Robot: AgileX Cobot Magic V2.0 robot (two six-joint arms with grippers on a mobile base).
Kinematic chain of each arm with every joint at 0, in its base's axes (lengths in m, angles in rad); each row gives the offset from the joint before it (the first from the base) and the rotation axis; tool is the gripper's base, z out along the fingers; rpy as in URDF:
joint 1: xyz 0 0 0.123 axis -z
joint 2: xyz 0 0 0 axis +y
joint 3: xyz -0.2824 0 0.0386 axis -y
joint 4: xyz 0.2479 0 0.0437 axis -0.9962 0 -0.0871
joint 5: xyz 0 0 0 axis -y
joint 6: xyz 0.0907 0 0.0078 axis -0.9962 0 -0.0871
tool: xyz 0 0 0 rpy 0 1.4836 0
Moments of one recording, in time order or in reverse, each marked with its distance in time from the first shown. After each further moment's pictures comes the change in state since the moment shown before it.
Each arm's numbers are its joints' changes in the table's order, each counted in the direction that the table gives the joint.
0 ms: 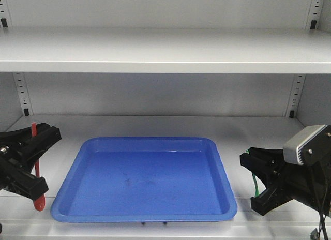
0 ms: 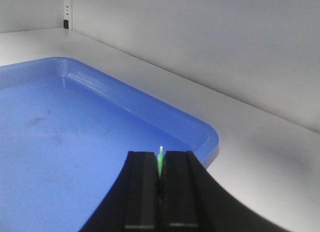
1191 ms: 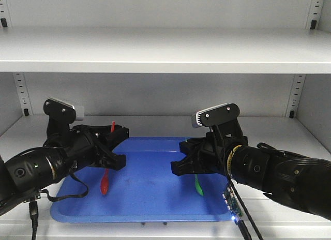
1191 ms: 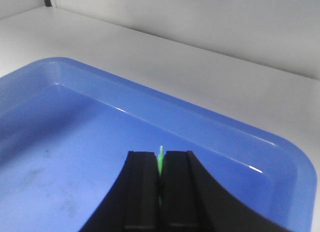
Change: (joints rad) left arm 0.171 0.504 0.372 0.000 -0.081 0.007; right arm -0.368 0.341 0.418 -0.051 -0.477 -0.228
